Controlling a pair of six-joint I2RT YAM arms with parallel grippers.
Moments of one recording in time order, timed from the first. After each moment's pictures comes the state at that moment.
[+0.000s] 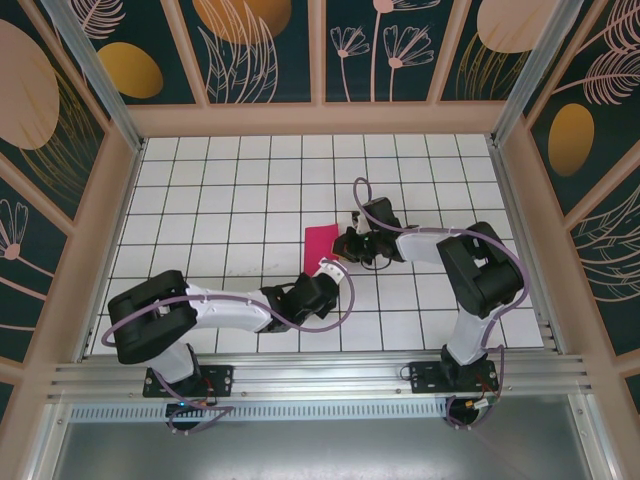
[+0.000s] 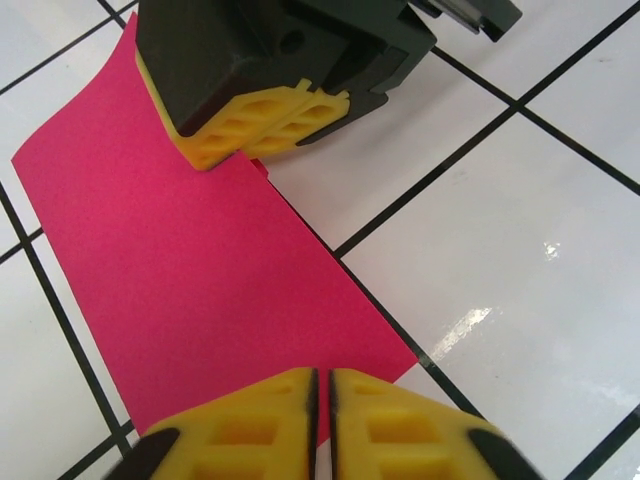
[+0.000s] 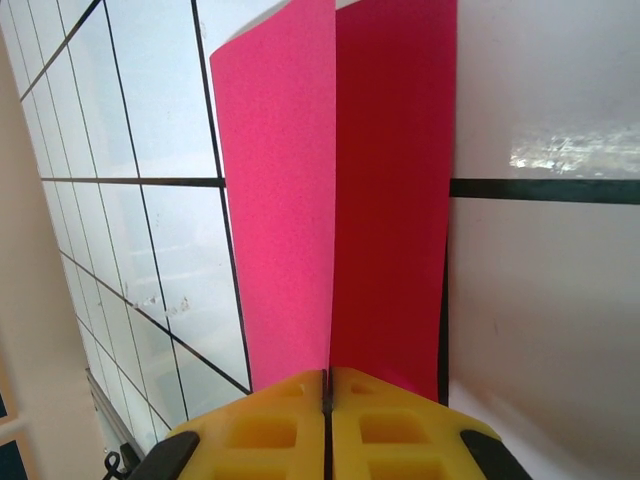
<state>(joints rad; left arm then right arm) -1.16 1.61 0.71 0.10 -0.44 -0.26 0.52 1.79 0.87 0.04 -0.57 0.83</state>
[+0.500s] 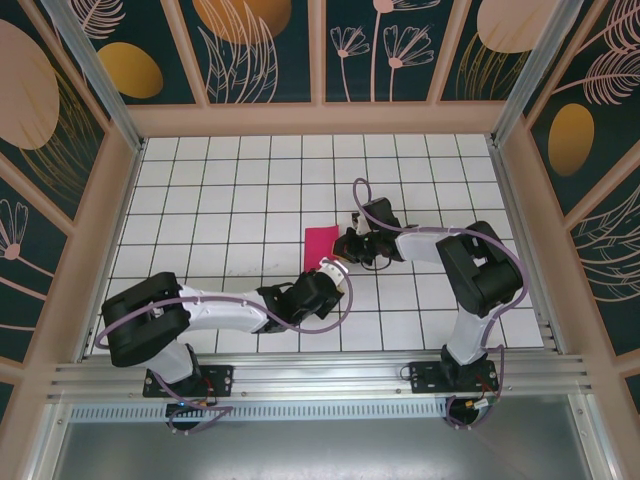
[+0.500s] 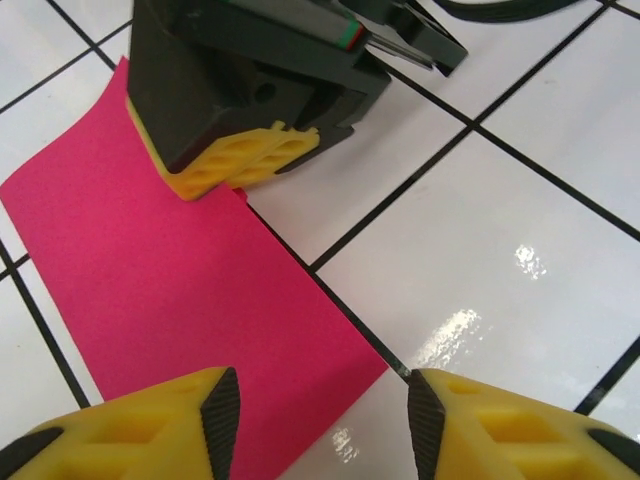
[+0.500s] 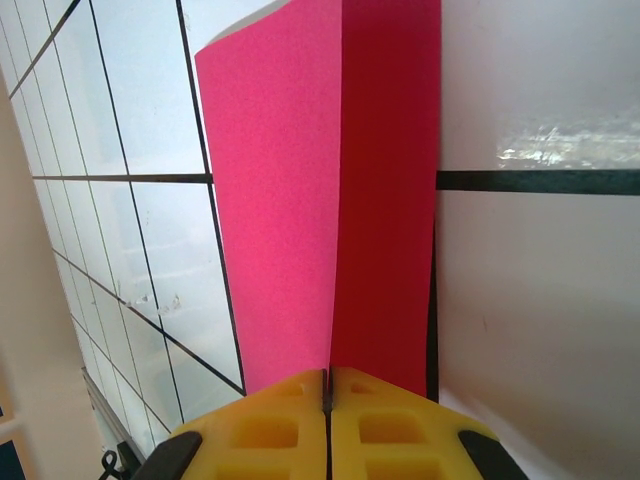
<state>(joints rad) -1.16 1.58 0.70 0.12 -0.39 -0.22 0.52 1.80 0.87 0.02 -0.57 0.83</state>
